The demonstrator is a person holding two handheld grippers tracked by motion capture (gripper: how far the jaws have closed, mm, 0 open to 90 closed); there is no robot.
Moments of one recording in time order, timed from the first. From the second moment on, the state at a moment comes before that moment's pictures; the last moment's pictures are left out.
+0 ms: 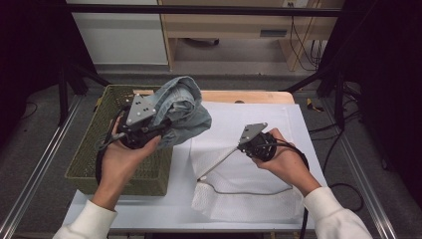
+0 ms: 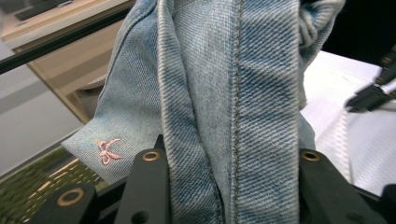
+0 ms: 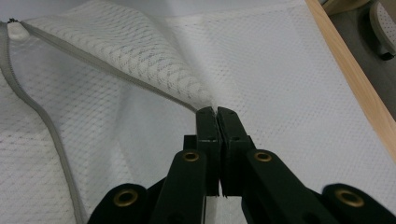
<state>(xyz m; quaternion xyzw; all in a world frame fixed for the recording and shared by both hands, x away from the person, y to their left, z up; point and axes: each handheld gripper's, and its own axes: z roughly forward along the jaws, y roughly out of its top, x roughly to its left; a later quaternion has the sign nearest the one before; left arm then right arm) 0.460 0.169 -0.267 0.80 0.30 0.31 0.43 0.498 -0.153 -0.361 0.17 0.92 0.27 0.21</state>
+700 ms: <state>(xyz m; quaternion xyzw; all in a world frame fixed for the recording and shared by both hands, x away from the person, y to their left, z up) 0.438 0.134 -0.283 0.82 0.25 0.29 0.43 0.501 -0.158 -0.356 0.19 0.92 0.28 0.19</state>
